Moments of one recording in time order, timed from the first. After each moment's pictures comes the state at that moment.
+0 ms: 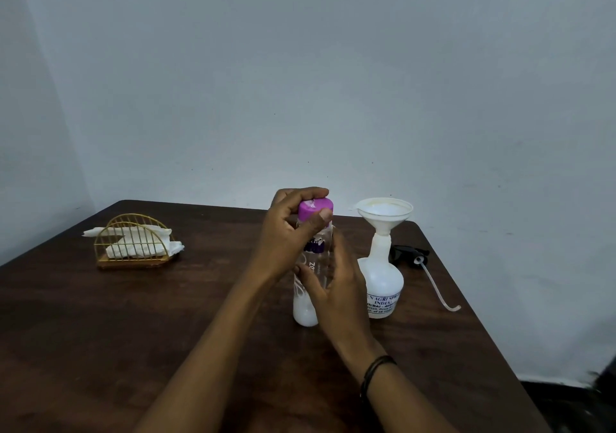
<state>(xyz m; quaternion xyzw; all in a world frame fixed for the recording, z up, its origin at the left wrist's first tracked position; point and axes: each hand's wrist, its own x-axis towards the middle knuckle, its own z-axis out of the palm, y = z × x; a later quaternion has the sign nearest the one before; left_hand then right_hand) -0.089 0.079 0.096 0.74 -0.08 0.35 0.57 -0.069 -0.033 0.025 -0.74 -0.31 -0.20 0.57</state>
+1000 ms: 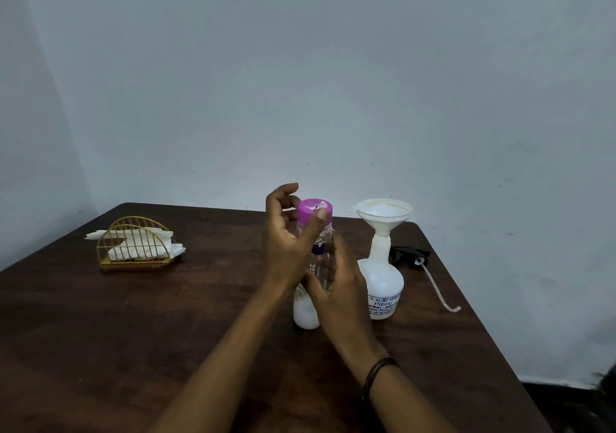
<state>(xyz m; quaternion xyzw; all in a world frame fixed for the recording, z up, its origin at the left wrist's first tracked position) -0.075 0.063 0.077 0.64 -0.04 0.45 0.62 -0.071 -0.038 0.026 -0.73 -0.32 -0.18 0.58</state>
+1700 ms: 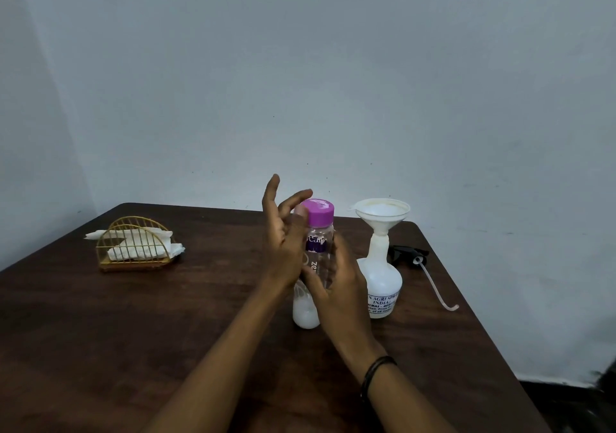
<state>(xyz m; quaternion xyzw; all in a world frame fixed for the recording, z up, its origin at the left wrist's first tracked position) -0.066 0.069 0.067 0.61 -0.07 0.42 0.67 -0.070 -0.038 0.024 -0.74 -0.30 -0.18 0.57</state>
